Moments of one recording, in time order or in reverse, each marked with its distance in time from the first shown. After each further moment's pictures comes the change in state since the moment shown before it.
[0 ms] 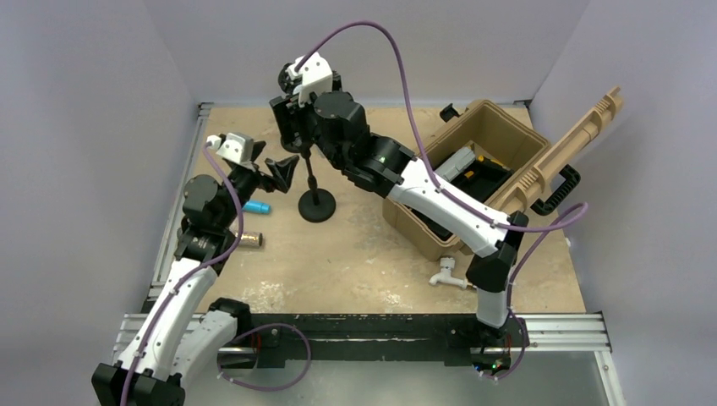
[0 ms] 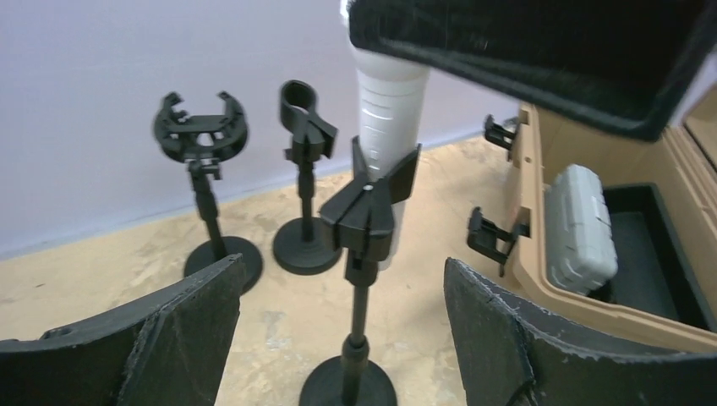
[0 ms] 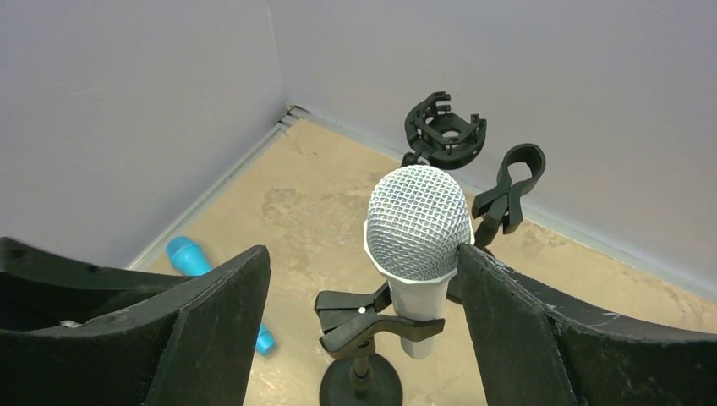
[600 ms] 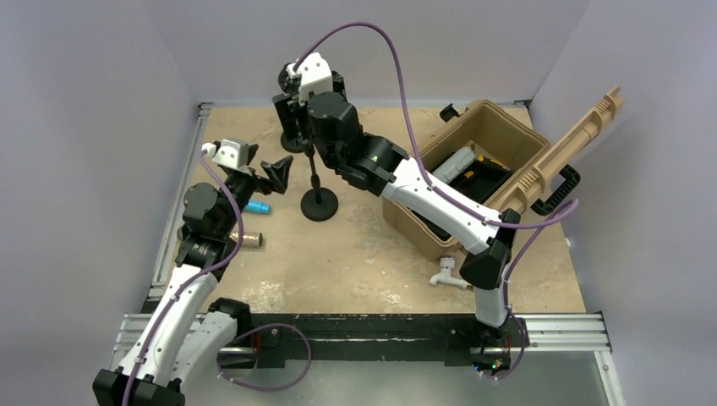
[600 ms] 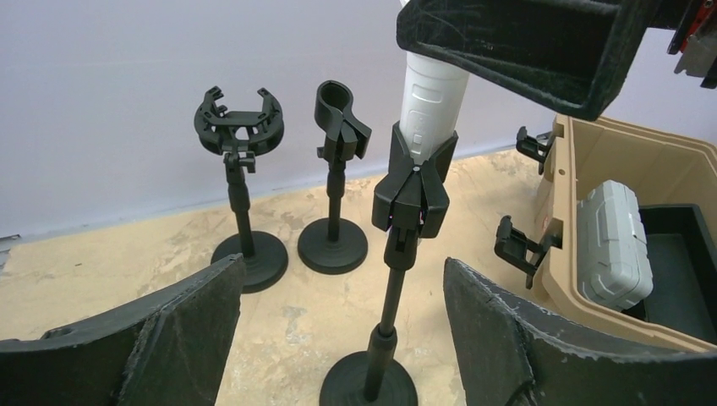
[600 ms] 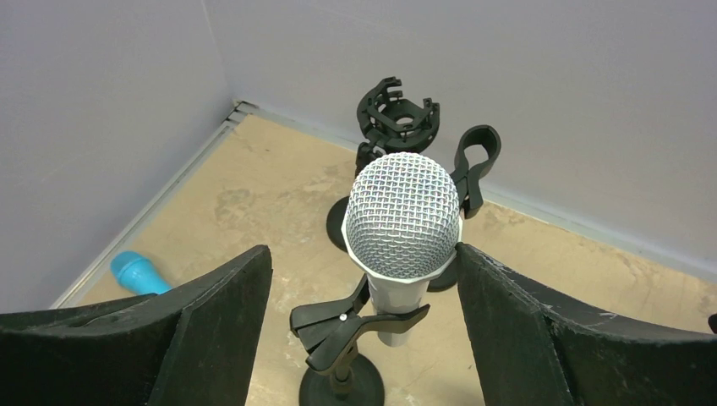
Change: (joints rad) left arm 0.000 -0.063 -0.065 0.038 -0.129 0.000; right arm -0.007 0.058 0.033 -0.011 0.118 -0.009
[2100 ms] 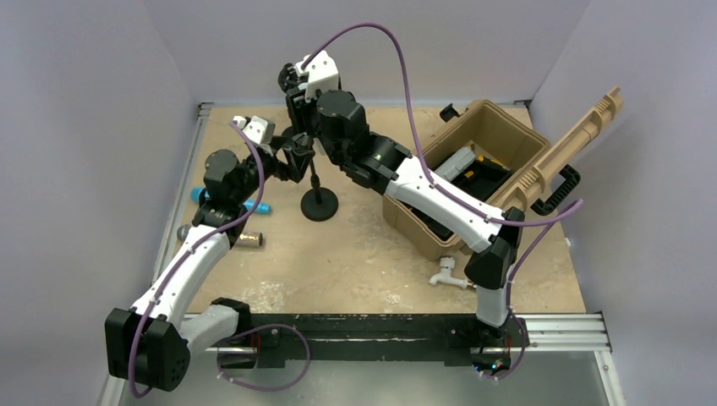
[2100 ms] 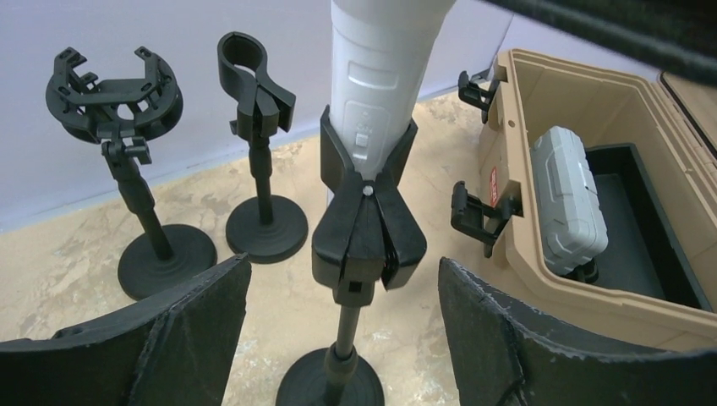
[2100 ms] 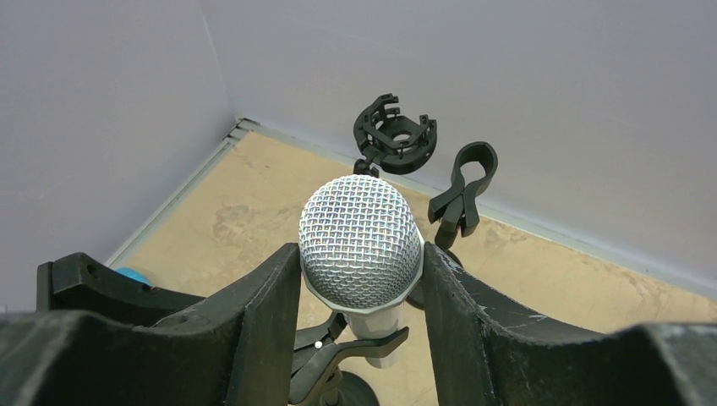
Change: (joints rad) left arm 0.000 0.296 0.111 0.055 0.222 -0.020; right arm -0.031 -0.029 -0.090 0.109 -0.037 -0.016
